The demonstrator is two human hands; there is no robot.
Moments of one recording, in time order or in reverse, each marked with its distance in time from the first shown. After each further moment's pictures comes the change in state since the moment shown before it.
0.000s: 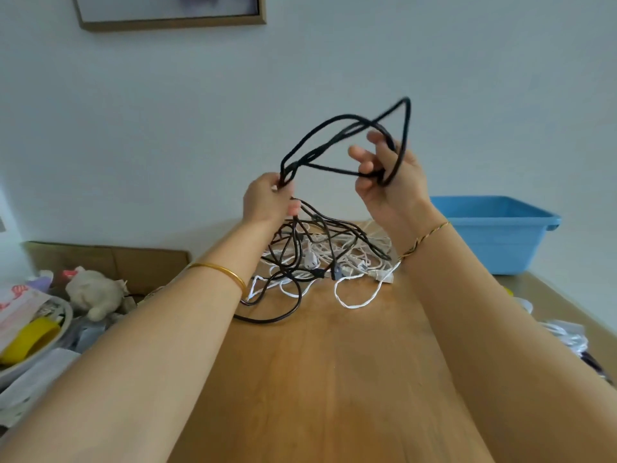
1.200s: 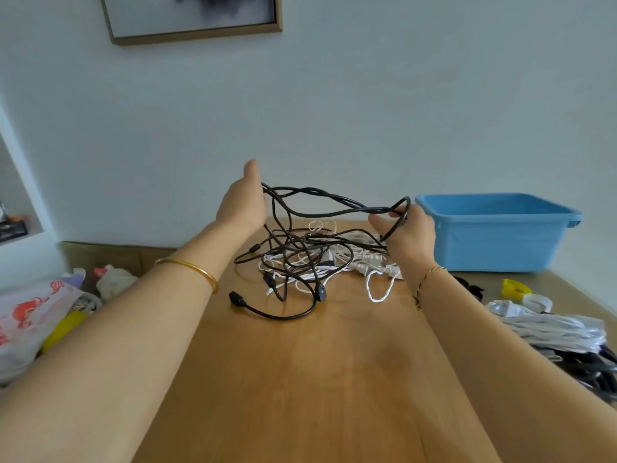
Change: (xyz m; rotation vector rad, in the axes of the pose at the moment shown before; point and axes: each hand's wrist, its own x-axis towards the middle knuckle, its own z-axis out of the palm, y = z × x) left_hand -0.011 0.008 -0.061 0.814 0.020 0.167; right_hand -0.009 0.055 -0.065 -1.070 0.316 -0.099
